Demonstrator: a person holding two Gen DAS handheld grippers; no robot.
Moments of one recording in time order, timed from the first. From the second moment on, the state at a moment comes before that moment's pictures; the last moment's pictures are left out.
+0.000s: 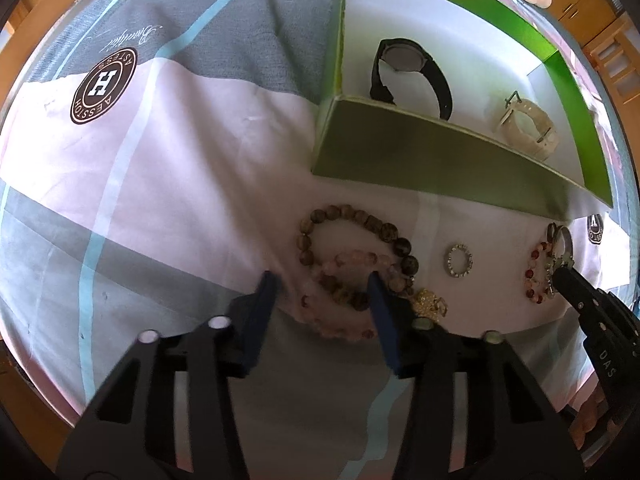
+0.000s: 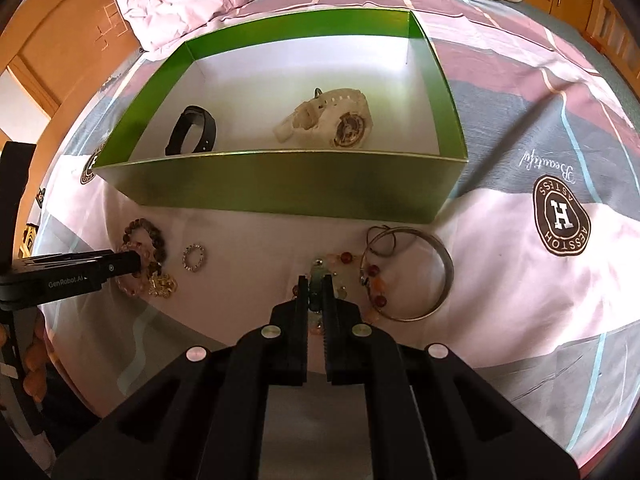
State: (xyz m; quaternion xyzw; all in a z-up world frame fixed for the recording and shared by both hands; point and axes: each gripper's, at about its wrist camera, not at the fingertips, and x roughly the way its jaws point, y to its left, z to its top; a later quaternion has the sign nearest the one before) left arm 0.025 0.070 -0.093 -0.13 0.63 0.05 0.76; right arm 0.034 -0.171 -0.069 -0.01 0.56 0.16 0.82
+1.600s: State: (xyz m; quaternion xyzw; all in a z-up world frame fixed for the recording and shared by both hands) left arm 0.005 0.026 0.000 -0.08 0.49 0.01 0.87; right arm 0.019 -0.135 -0.036 -0.03 0.46 0.19 0.87
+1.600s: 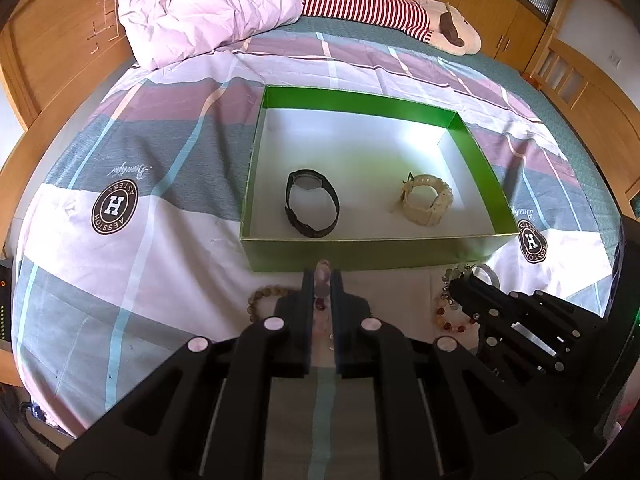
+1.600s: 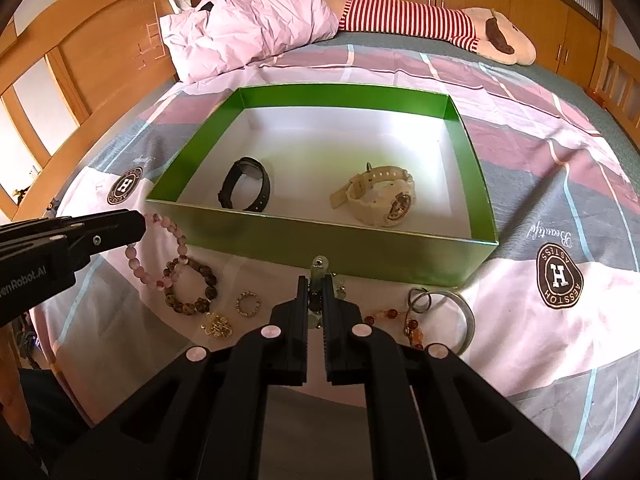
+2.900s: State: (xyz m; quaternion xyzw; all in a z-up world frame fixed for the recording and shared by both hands) left arm 0.004 0.025 0.005 -0.08 0.48 0.01 0.87; right arm 0.015 -0.130 -0.040 -0.04 0.47 0.19 0.86
